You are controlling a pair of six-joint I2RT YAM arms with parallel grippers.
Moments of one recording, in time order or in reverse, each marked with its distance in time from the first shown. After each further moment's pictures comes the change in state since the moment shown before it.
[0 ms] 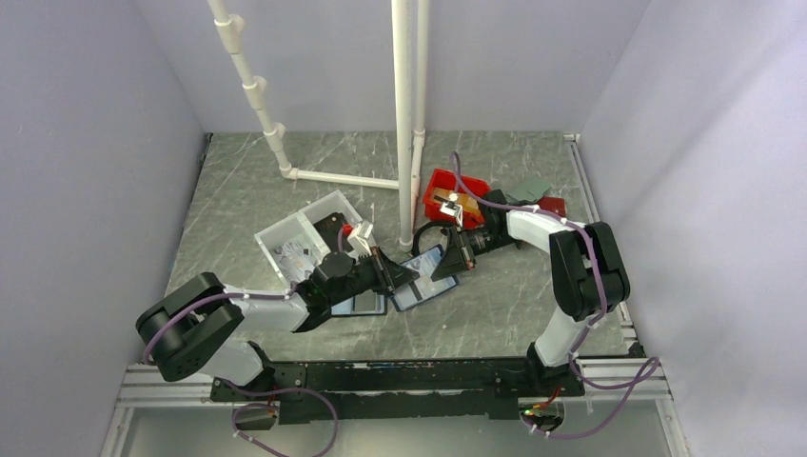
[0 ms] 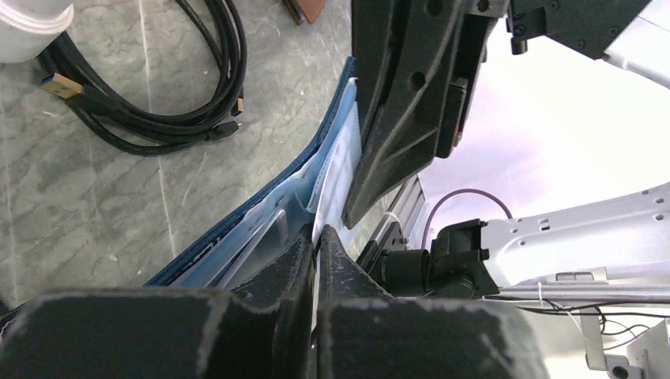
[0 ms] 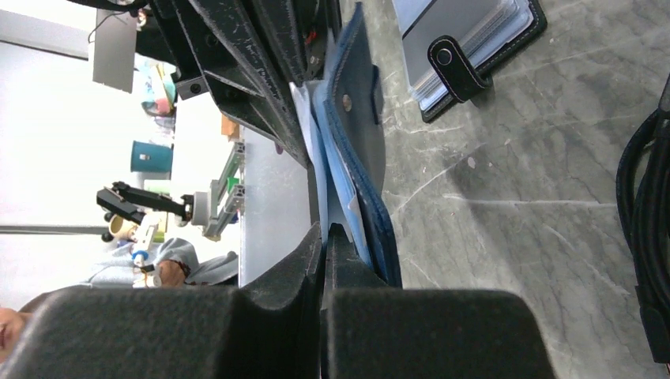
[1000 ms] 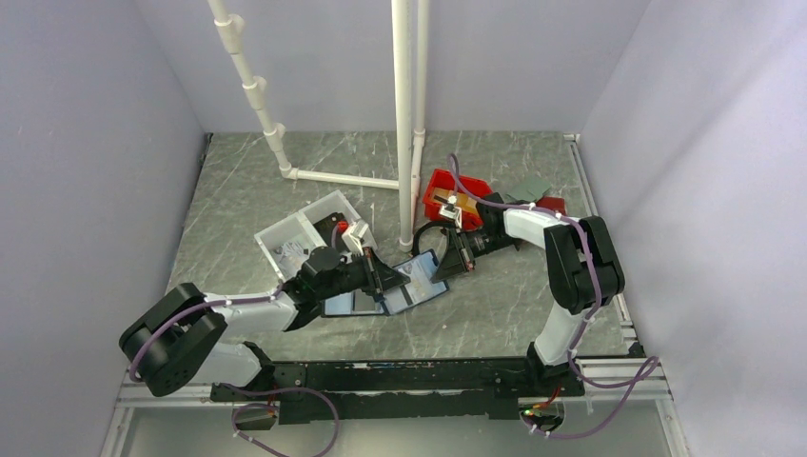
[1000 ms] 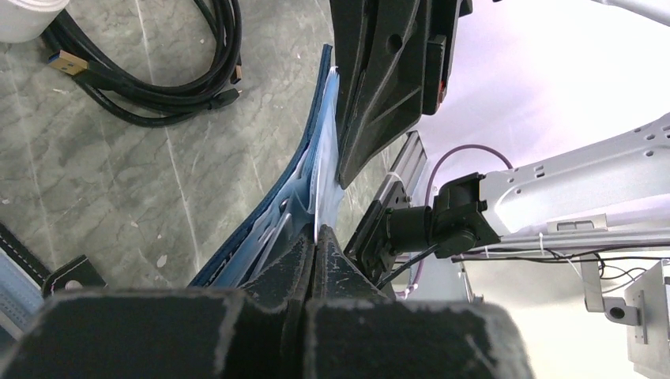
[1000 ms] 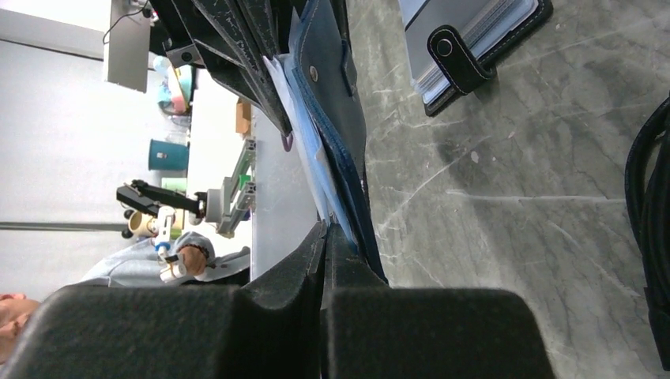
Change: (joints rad) left arm 0.089 -0.098 -0.026 -0.099 0.188 0.072; right arm -0.004 0.053 0.012 -0.048 -0.021 -0.043
